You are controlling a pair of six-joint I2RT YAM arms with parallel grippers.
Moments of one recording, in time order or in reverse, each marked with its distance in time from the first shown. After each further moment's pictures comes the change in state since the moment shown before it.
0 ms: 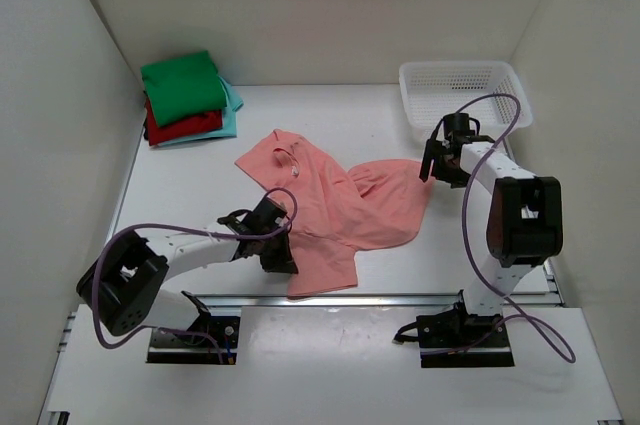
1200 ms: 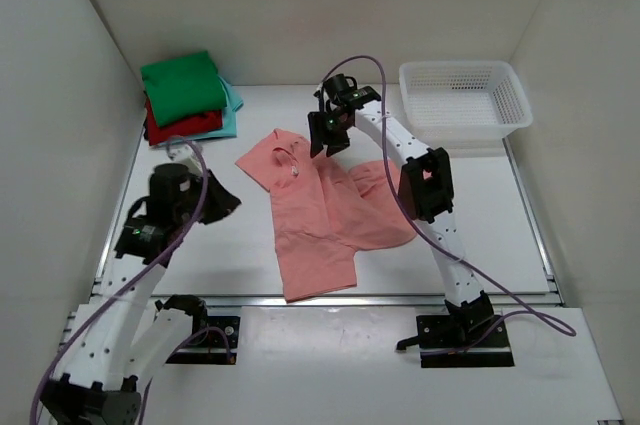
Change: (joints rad) left arm 0.538 -0.602 0.345 -0.396 -0.054 0.367; right arm 0.466 0.761 1.228 -0.413 -0.409 0.029
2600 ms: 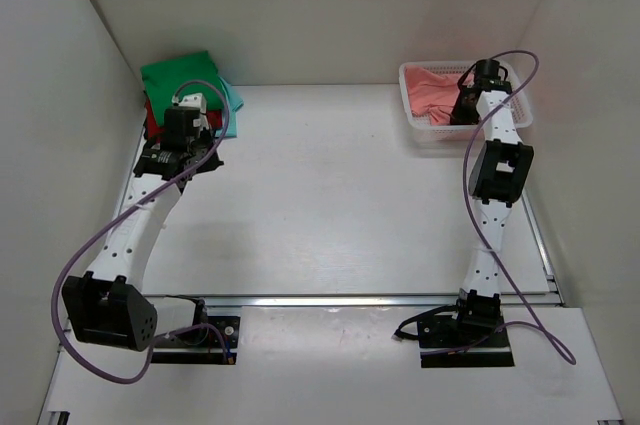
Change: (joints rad) left arm 0.041 0.491 0.267 0.055 -0.275 0.264; right arm -0.674 0.122 0.066 0.119 0.211 -0.037
